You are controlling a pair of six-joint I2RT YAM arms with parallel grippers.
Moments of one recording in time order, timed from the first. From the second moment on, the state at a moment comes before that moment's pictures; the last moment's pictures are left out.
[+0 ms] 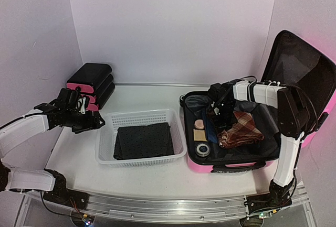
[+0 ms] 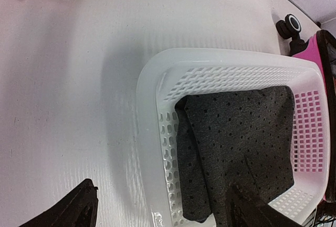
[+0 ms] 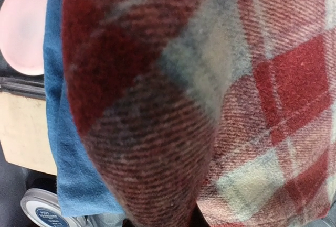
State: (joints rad) left arm -0.32 1.09 0.75 -0.53 0.14 -0.45; right arm 0.51 1.96 1.46 -1.04 0.10 0.31
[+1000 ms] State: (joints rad) left arm -0.32 1.09 0.75 -0.51 0.14 -0.45; right arm 0.36 1.57 1.25 -0.83 -0.44 0.34
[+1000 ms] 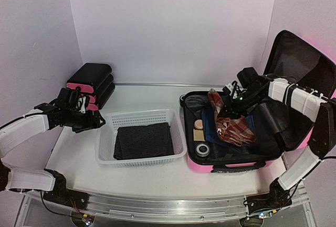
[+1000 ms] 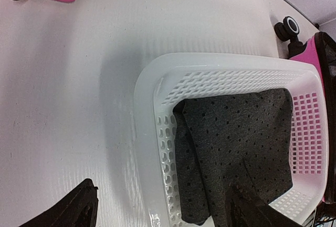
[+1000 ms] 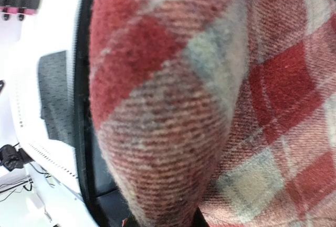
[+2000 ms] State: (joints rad) left arm -0.32 1.17 0.73 -0.43 0.20 -0.48; right arm 0.64 1.65 1.48 -0.90 -0.53 0.38
